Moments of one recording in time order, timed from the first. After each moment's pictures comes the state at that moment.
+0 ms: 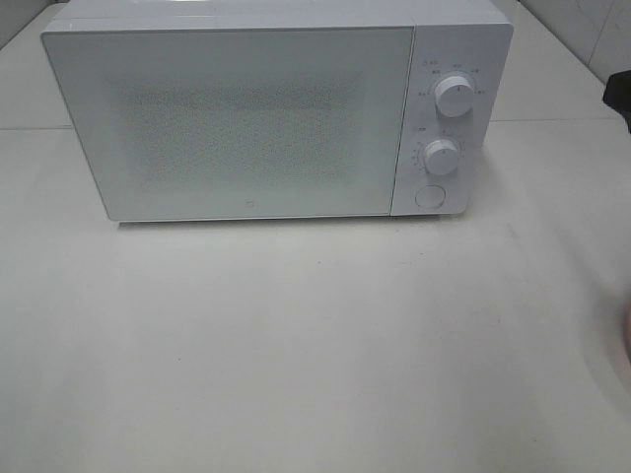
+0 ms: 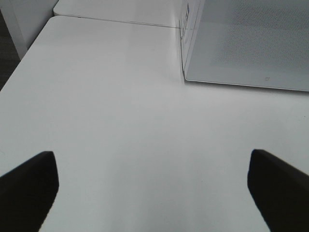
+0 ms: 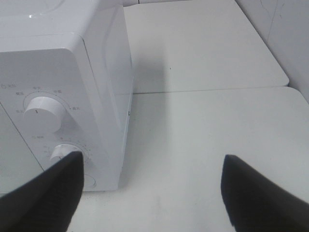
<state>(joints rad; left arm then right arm) 0.08 0.00 -0.52 -0.10 1.07 0.01 0.04 1.07 -0.49 -0.07 -0.19 0.13</state>
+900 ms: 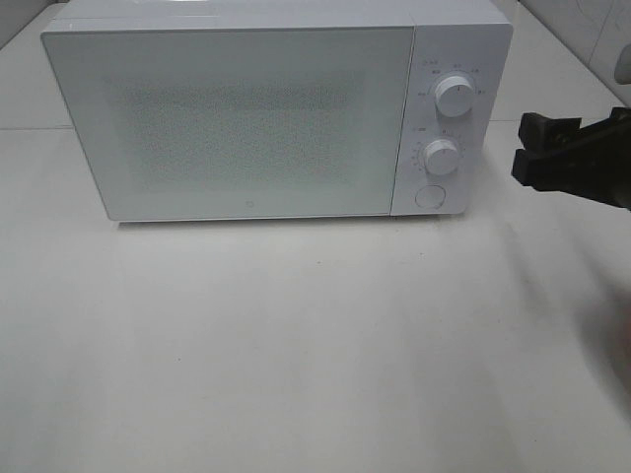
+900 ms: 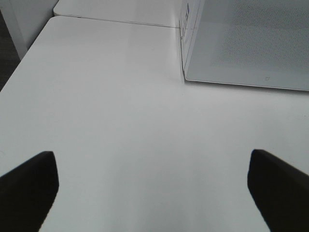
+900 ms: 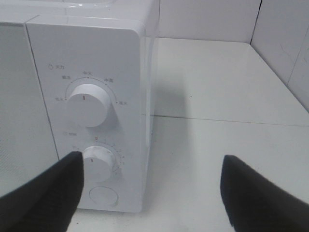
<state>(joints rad) 0.08 0.00 -0.52 -0.10 1.07 0.02 0.41 1.32 -0.32 0.46 -0.84 -0.32</state>
